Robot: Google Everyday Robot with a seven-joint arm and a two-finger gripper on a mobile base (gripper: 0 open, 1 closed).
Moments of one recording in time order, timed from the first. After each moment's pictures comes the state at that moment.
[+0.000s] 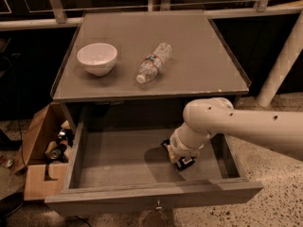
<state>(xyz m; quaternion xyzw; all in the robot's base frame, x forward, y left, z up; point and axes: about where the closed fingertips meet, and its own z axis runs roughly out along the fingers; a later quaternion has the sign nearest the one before) 0.498 -0.087 0.594 -0.13 0.98 0.14 0.05</state>
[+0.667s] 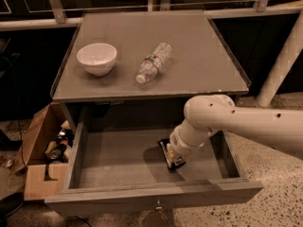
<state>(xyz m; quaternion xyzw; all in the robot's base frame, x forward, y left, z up) 0.497 -0.087 0.605 -0.13 0.98 0.15 0.05</state>
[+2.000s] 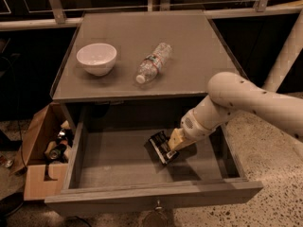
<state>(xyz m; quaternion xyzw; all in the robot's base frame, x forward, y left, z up) 0.505 -0.094 0.665 -0.17 0.95 0.25 0.05</state>
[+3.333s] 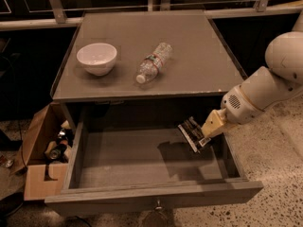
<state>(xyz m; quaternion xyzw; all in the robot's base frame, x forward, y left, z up) 0.472 -0.177 0.780 -0.15 0.95 0.25 0.06</state>
